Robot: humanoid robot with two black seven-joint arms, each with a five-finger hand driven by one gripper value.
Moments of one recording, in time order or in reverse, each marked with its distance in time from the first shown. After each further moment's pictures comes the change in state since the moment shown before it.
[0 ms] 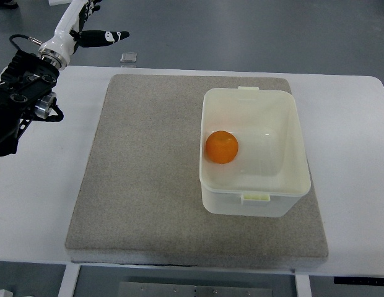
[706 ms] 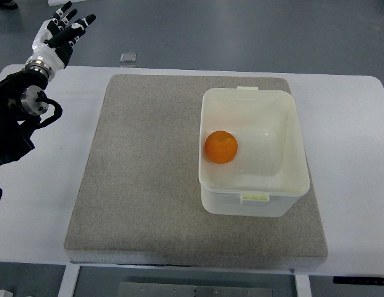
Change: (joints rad) left arm 0.064 -0.044 -0.238 0.116 -0.460 -0.270 0.247; right arm 0.000 0.000 0.000 0.000 0.000 0.000 0.000
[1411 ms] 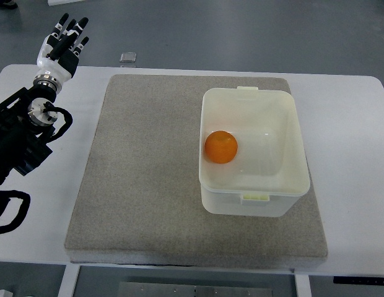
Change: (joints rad) left arm 0.031 -0.089 -0.234 0.126 -0.008 -0.108 0.003; right arm 0.001 0.000 0.000 0.000 0.000 0.000 0.000
